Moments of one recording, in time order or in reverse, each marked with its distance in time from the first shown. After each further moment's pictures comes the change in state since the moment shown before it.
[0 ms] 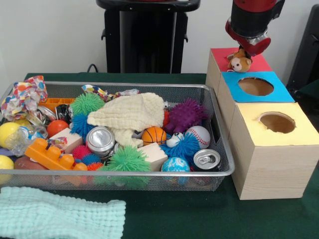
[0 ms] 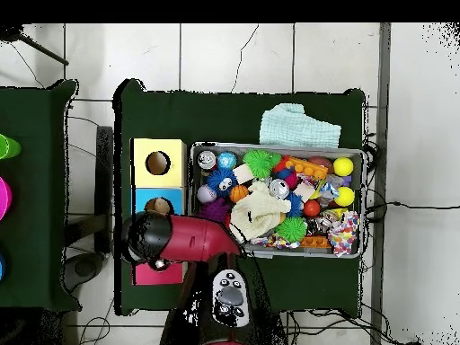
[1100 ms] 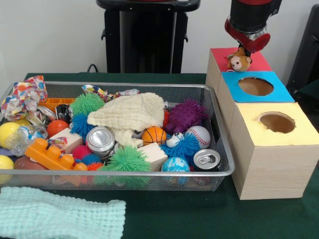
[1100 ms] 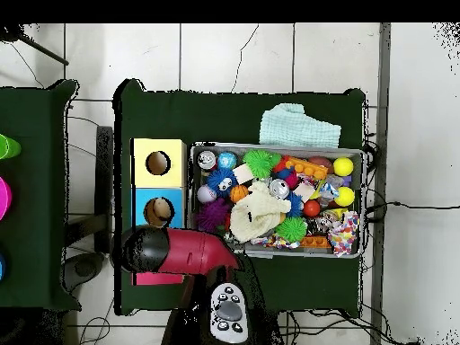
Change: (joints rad) arm 0.003 -0.048 0.007 0.083 -0.001 -0.137 0.000
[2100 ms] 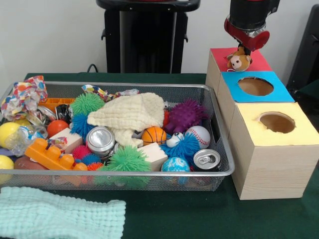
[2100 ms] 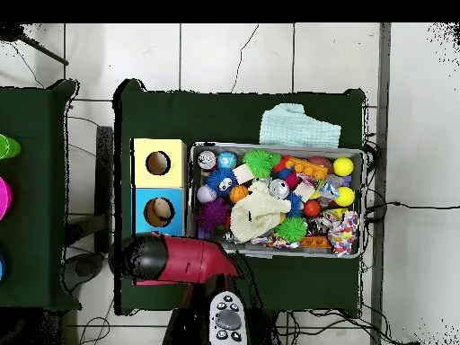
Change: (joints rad) arm 0.002 -0.022 0.004 0.043 0.000 -0.077 0.000
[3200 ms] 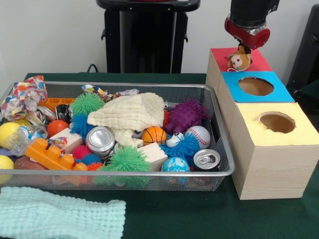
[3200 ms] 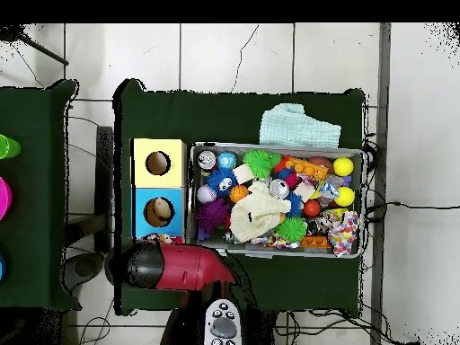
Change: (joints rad) arm 0.017 -0.018 -0.007 0.035 -0.003 -0.073 0.000
